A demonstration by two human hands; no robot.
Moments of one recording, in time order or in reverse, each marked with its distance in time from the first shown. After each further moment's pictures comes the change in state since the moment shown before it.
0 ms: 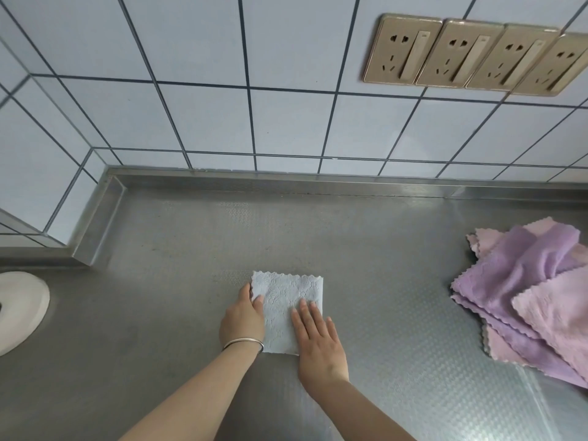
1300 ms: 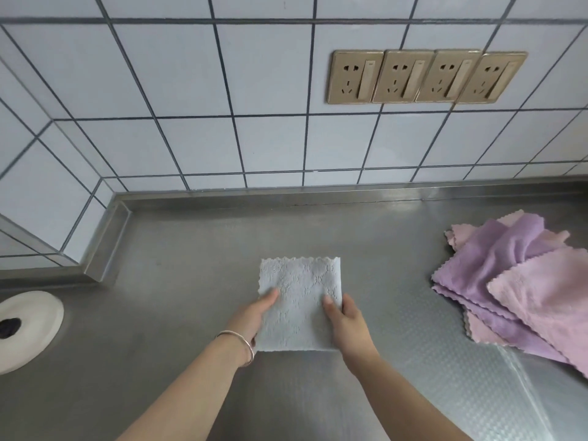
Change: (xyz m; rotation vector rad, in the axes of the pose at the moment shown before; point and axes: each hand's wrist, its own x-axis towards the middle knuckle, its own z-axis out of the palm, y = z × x) left_hand -0.038 0.018 -0.031 -0.910 -0.576 -0.246; right_hand -0.007 0.021 -0.110 1.412 0.005 0.633
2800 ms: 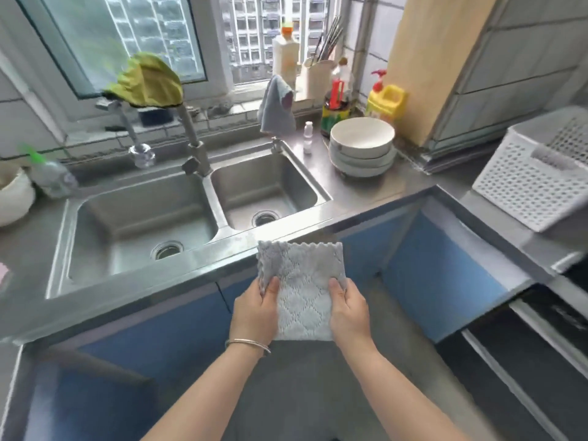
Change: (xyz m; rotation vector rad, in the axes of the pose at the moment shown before) left_hand -0.403 -0.416 0.190 1.338 -1.447 0.848; right_hand -0.602 0.276 -0.065 0.560 1.930 0.064
